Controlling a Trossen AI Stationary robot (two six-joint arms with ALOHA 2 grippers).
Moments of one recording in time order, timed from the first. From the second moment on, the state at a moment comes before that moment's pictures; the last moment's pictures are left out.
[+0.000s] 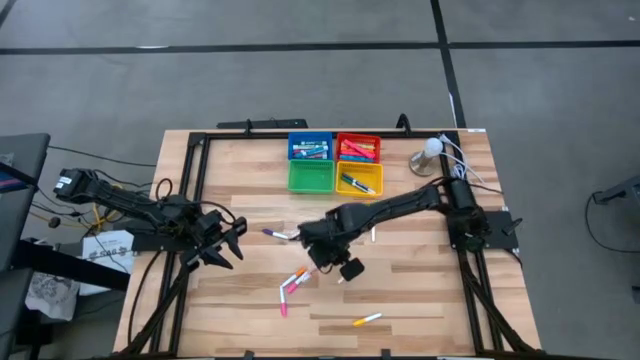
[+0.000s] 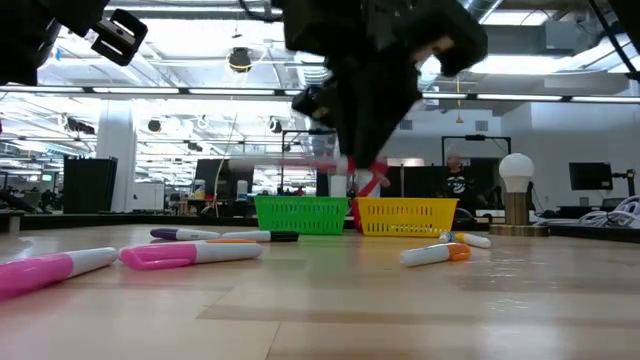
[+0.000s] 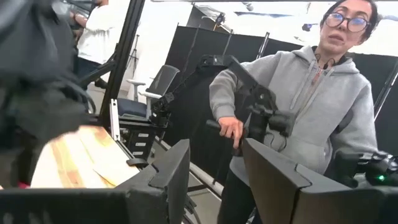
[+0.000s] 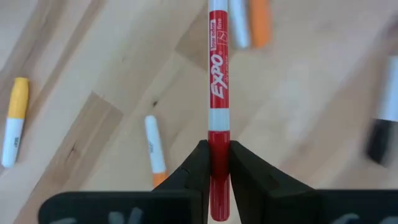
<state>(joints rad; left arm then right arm) -0.27 0.65 0.08 0.80 0.47 -0.40 0.17 2.09 1.73 -0.98 -0.21 -0.47</state>
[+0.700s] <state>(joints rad) -0.27 0.65 0.08 0.82 0.47 -0.34 -0.24 1.85 1.73 -1.04 -0.21 -0.39</state>
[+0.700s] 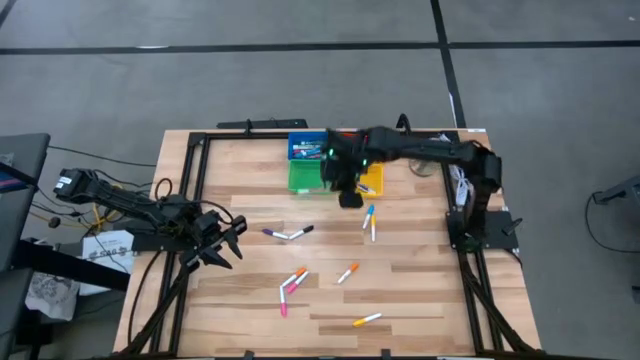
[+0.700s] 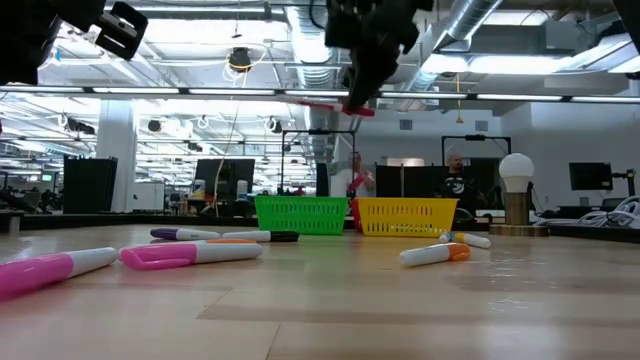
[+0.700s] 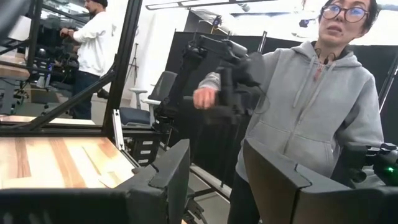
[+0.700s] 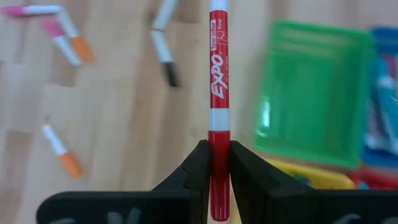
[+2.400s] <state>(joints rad) -0.27 0.65 0.08 0.82 0.47 -0.37 -0.53 1.85 1.39 -1.01 -0.18 0.02</state>
